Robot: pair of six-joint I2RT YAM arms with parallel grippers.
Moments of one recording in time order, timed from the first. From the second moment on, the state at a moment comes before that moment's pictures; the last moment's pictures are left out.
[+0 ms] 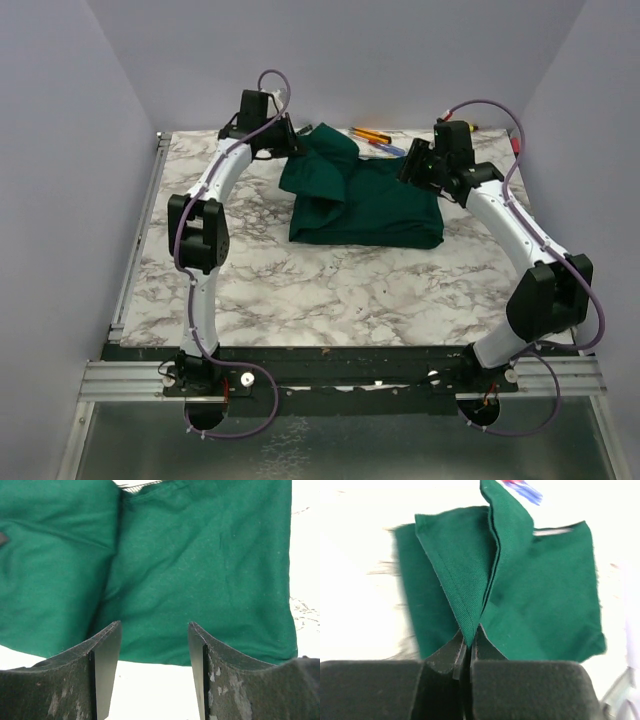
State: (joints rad) left arm -0.24 2.24 2.04 -0.43 0.57 -0.48; right arm 0.27 1.58 1.42 -0.50 -0.01 0.50
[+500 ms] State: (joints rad) left arm 0.01 2.22 2.14 -0.77 -0.33 -0.09; right arm 0.20 1.77 1.56 -0.63 0.16 0.50
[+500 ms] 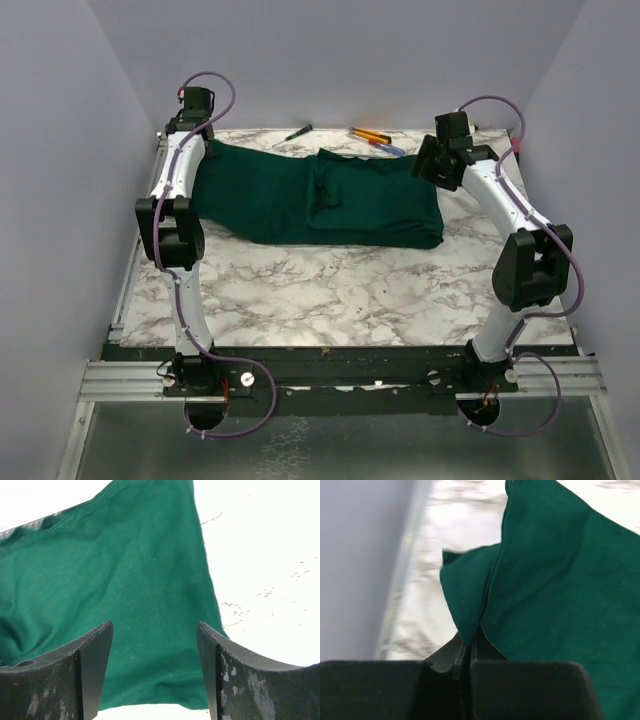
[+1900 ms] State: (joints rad) left arm 0.05 2.30 1.87 -0.63 -0.23 -0.35; right arm 0.09 2.06 1.68 -0.72 -0.16 0.35
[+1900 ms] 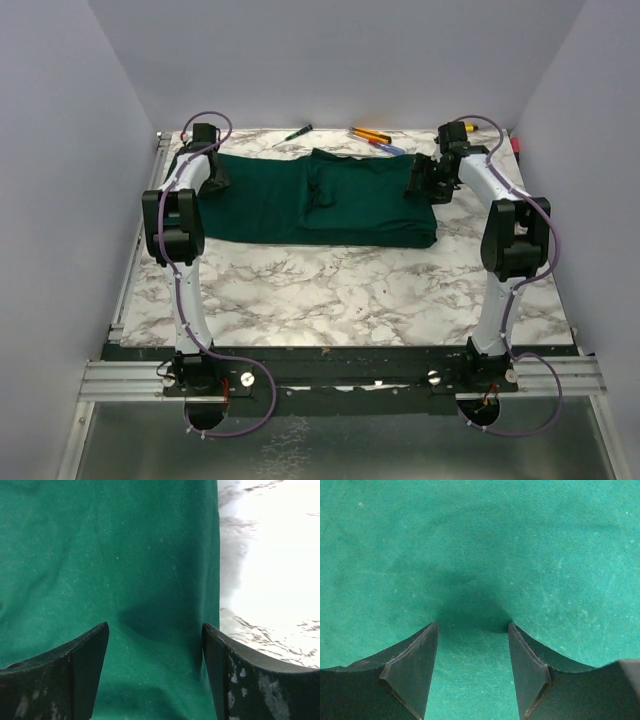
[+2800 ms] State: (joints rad) left arm 0.18 2.34 2.03 -0.76 -0.37 -0.35; right arm 0.26 2.07 1.94 -0.77 0.07 0.42
